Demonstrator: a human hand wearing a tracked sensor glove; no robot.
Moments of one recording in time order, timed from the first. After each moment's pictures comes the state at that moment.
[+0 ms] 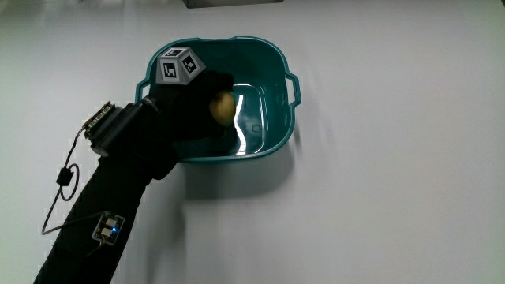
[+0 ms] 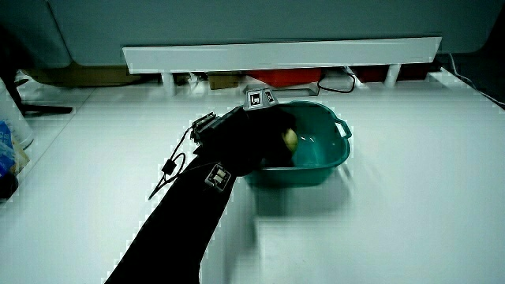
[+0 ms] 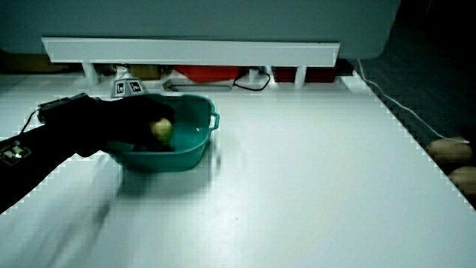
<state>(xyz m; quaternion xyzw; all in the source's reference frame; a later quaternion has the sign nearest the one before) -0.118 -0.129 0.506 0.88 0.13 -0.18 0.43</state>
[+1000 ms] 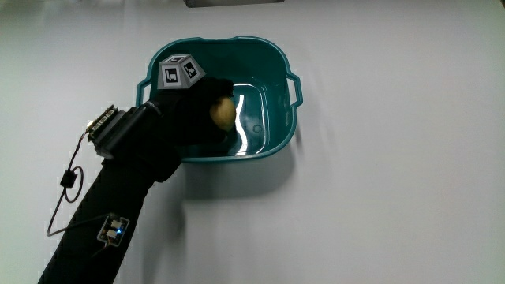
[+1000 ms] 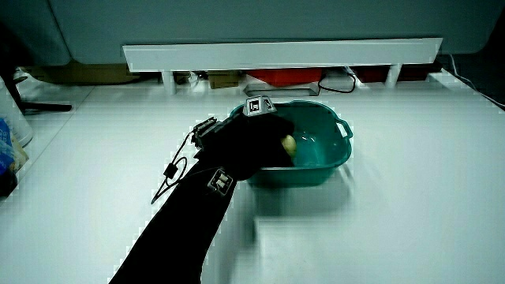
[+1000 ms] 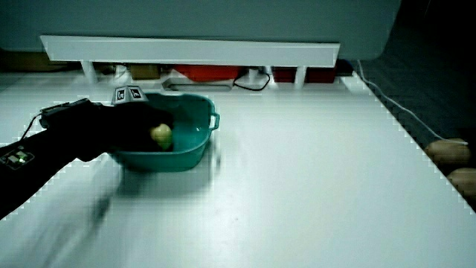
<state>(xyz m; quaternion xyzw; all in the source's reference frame) -0.121 -0.124 0.524 0.86 0.10 -0.18 0.47</state>
